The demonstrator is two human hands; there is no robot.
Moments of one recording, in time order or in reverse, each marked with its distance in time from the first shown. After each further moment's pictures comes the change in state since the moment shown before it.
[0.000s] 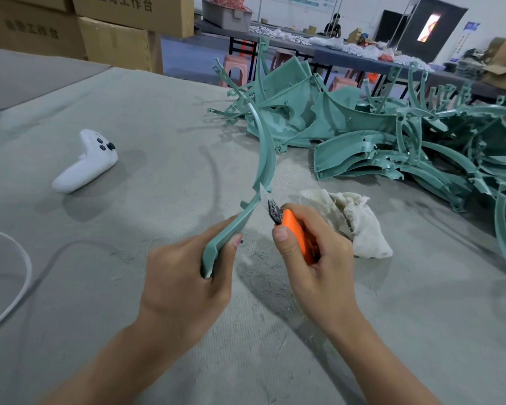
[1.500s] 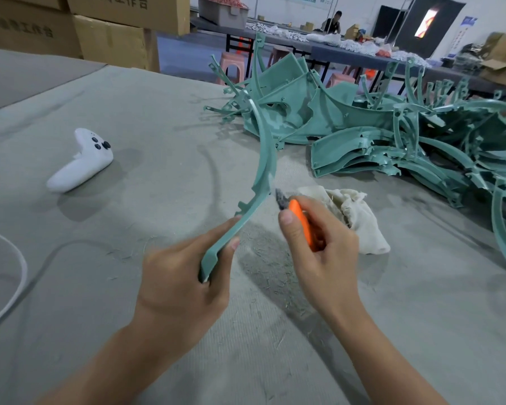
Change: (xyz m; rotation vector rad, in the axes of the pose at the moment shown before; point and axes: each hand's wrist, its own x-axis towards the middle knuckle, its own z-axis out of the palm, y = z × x) left_hand -0.002 0.004 -0.002 -0.021 -0.037 0.027; right_hand 0.006 0.006 -0.004 0.010 0.064 0.083
